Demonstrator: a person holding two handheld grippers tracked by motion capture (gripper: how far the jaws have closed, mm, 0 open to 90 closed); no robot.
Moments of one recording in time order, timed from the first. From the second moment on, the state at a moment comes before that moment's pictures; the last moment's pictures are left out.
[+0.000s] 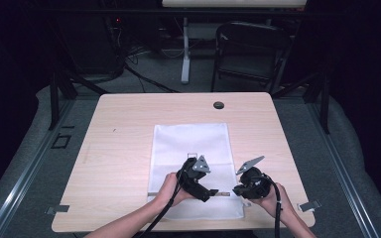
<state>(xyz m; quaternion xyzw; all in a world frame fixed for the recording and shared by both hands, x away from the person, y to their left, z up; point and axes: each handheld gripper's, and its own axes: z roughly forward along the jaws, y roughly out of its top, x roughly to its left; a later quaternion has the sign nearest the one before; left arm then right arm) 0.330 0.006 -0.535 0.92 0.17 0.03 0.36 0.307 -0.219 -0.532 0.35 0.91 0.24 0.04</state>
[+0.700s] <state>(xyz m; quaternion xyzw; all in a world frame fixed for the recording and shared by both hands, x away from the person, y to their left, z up) 0.328 -0.029 -0.566 0.93 0.11 0.00 0.35 0.314 -0.220 -0.556 0.37 0.90 0.24 0.01</state>
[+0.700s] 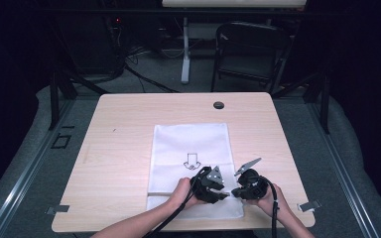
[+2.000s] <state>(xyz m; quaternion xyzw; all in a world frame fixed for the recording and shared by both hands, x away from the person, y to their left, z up) 0.330 -0.036 -0.569 0.93 0.10 -0.02 0.34 0.314 -0.213 -0.554 0.36 0.91 0.21 0.02</state>
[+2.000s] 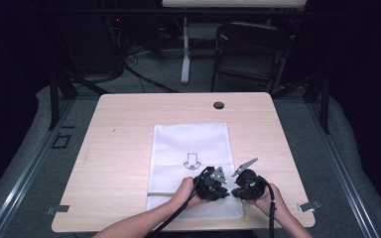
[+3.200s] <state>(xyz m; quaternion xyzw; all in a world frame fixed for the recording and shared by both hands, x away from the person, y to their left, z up) 0.335 -0.019 -0.566 0.93 0.11 -0.04 0.35 0.316 -0.215 -0.555 0.38 0.90 0.22 0.01</state>
